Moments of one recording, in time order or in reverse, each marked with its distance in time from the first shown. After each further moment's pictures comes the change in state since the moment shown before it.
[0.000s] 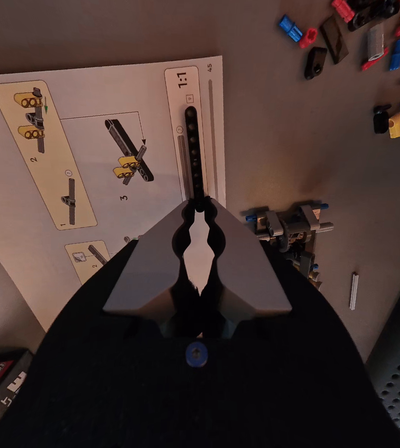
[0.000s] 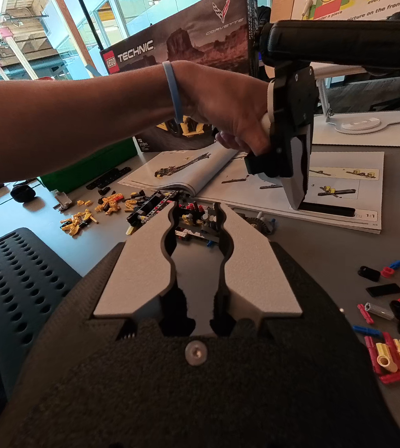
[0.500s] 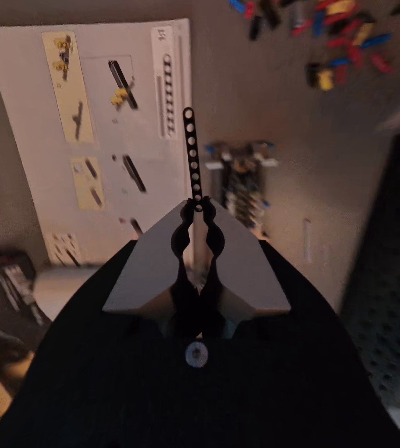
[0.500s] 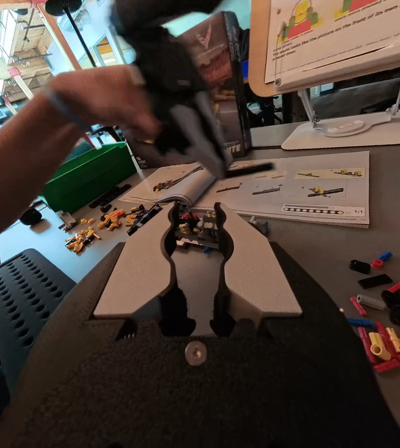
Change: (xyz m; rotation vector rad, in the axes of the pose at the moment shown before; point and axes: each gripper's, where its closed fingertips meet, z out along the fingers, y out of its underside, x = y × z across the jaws) left arm 0.045 0.050 -0.075 0.123 -0.134 -0.052; right arm 0.010 -0.009 -0.009 0.066 0.019 0.071
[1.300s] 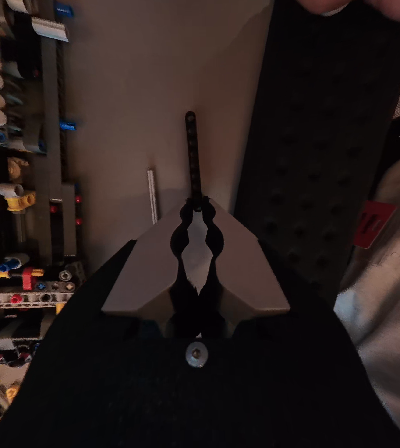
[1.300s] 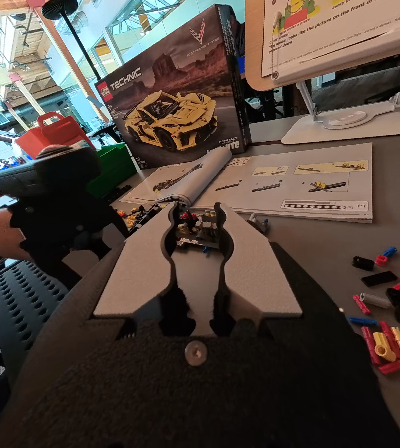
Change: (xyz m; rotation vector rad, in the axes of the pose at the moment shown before) left arm 0.170 0.069 0.051 0.115 0.132 -0.191; right arm 0.004 0.002 0.004 -0.011 0.000 0.035
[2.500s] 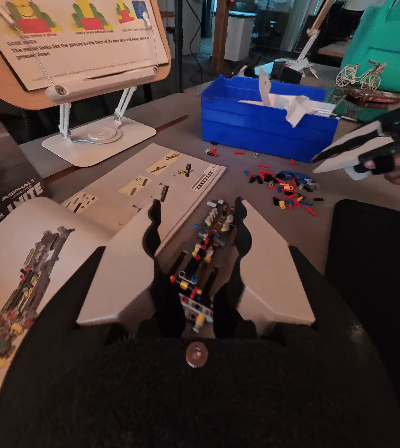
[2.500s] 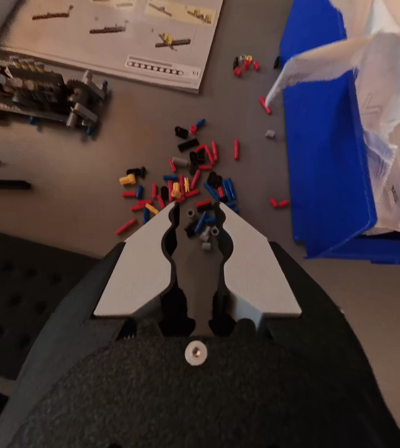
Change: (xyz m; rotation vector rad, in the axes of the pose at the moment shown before) left arm -0.107 -0.046 -0.139 0.927 -0.345 -0.177; right arm 0.126 0.034 -0.114 -0.609 0.472 -0.202
